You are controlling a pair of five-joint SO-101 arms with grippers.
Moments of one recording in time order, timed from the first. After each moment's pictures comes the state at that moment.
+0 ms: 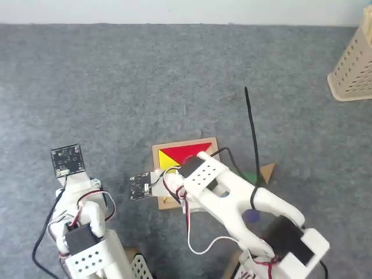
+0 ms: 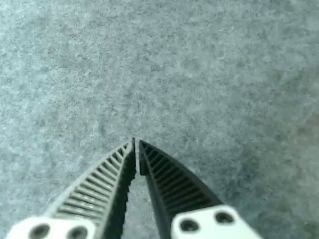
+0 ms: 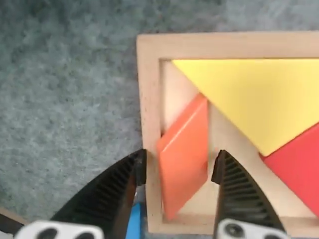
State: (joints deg) left arm -32.0 -103.7 97.1 67.3 -4.3; right arm -49.8 -3.3 39.7 60.0 51.3
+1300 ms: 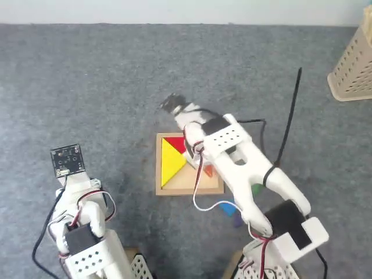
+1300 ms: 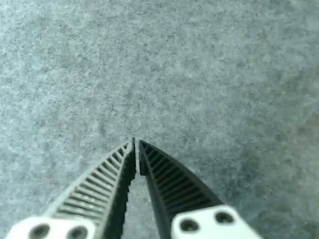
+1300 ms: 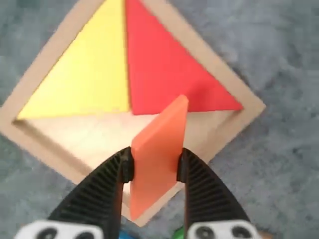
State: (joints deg) left arm -32.0 -103.7 97.1 67.3 -4.3; right arm -32.9 0.5 22.7 63.6 12.4
